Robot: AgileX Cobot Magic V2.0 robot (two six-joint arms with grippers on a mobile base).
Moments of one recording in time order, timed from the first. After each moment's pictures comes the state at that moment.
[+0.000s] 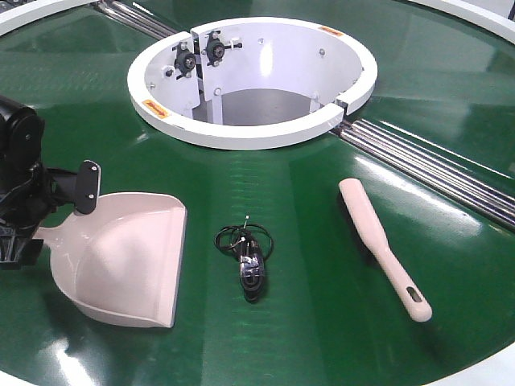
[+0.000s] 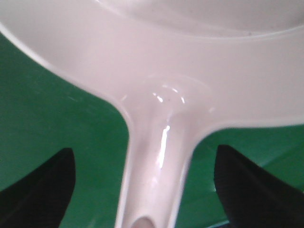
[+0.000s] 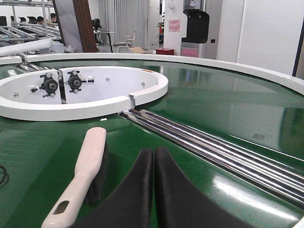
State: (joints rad) left arm -0.13 1.82 -1.32 0.33 1.09 1.15; right arm 0.01 -0.01 0.03 -0.04 0.07 0.00
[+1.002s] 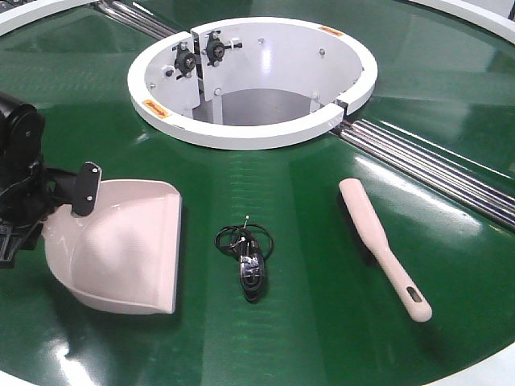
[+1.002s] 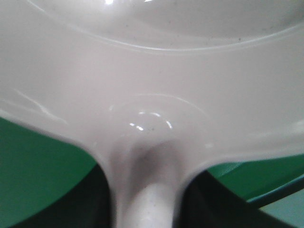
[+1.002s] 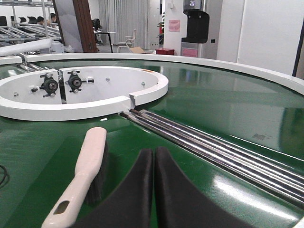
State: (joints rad) left arm -0.15 1.81 -1.34 0.33 1.13 1.20; right arm 0.01 -0.01 0.03 -0.04 0.07 0.00
